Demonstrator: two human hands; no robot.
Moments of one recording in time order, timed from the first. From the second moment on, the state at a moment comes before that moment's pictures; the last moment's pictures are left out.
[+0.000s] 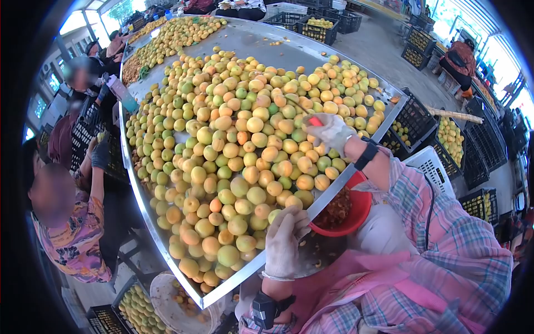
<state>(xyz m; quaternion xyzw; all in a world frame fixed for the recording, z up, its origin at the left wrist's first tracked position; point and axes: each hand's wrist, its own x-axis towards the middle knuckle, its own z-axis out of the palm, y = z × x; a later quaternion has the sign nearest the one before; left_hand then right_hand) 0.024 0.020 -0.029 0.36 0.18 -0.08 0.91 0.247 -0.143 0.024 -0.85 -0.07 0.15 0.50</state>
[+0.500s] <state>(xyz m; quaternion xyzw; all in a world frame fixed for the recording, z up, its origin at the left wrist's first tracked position) 0.022 0.016 -0.027 0.38 0.19 -0.06 0.90 0.245 -0.175 -0.009 -0.87 -0.03 0.23 0.44</state>
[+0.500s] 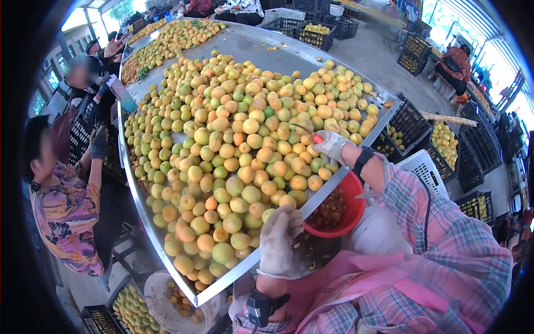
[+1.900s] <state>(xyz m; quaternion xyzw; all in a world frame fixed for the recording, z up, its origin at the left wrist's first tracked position) 0.010 0.026 -0.017 0.37 0.19 -0.07 0.90 0.216 -0.126 -0.017 -0.82 0.02 0.11 0.56</state>
